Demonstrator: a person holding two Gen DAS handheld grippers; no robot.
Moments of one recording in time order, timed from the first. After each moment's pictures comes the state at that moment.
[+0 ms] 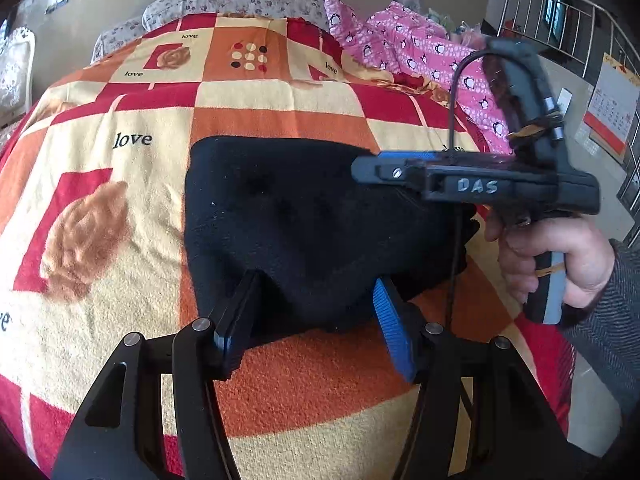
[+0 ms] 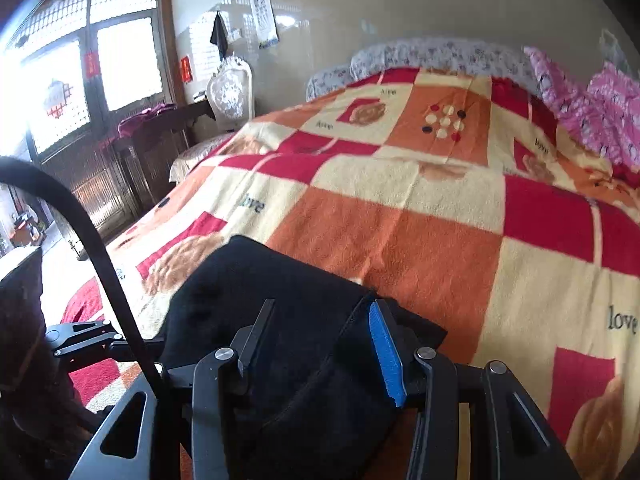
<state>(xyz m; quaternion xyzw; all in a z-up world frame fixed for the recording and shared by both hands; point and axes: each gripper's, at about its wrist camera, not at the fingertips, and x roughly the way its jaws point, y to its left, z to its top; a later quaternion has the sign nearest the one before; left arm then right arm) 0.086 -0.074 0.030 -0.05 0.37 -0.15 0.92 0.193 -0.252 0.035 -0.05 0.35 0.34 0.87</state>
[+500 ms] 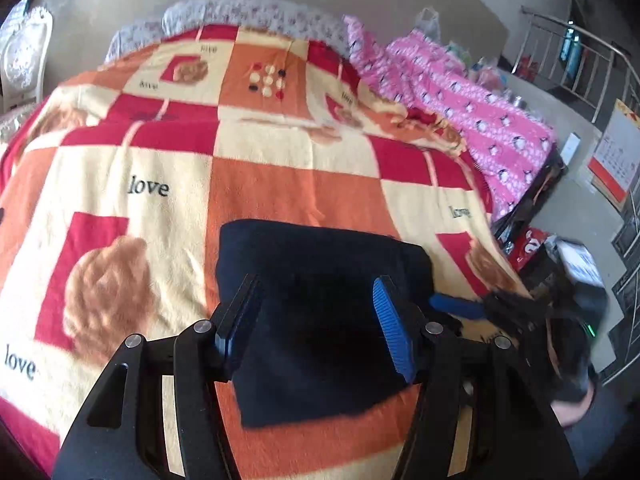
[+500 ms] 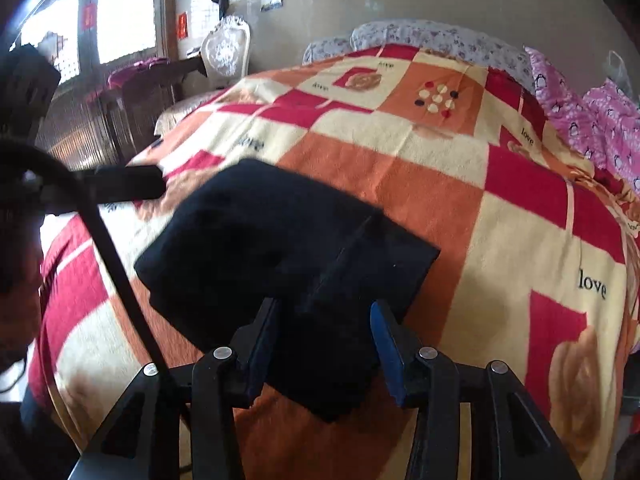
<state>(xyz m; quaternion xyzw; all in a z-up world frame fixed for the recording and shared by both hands) 0.140 -0.054 0.079 -0.11 0.37 -0.13 0.91 0.128 -0.257 0.022 -0.13 0.36 0.30 0.87</state>
